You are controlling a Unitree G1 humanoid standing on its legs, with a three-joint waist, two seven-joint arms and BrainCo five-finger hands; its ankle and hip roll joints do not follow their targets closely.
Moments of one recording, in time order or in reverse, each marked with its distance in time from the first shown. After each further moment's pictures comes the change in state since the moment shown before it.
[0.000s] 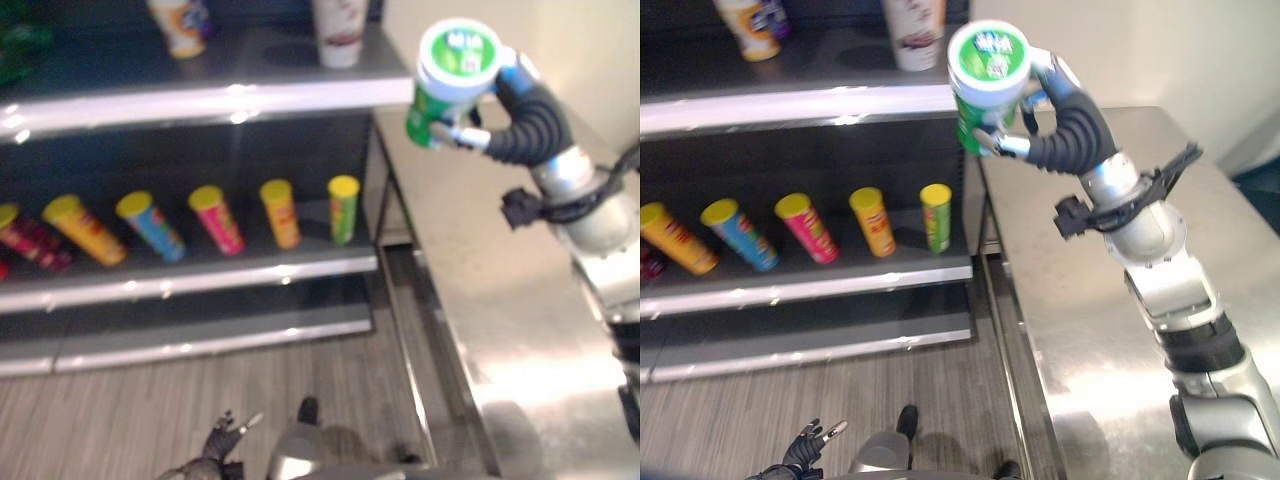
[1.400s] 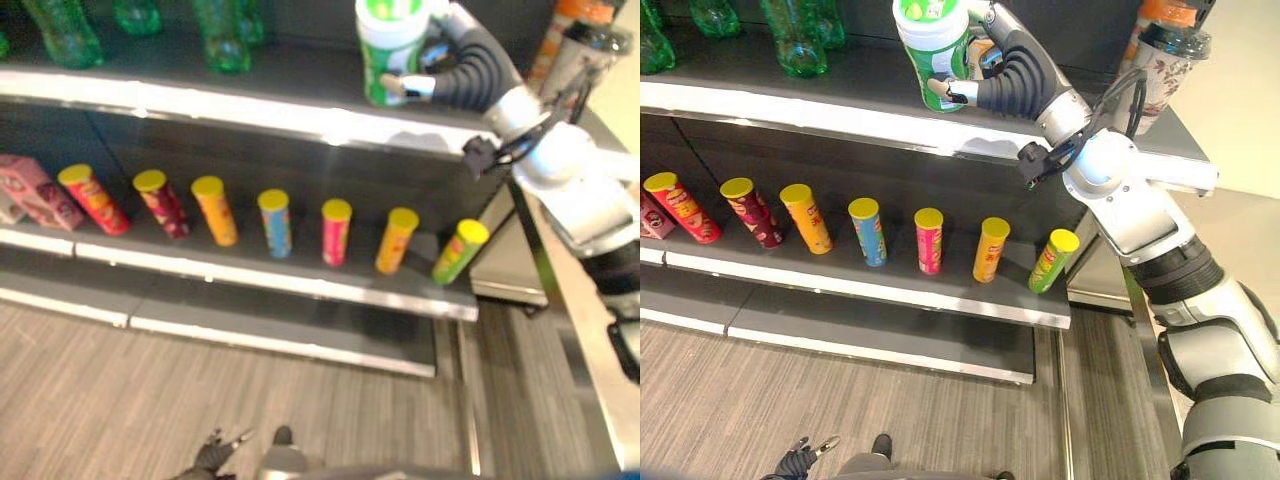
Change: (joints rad) left arm -0.007 0.043 -0.050 0.102 -0.010 0.013 0.033; right arm -0.251 0.109 0.258 0.337 0.069 0.089 -0.037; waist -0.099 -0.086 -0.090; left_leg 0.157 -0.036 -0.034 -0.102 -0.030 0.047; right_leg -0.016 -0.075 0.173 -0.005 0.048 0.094
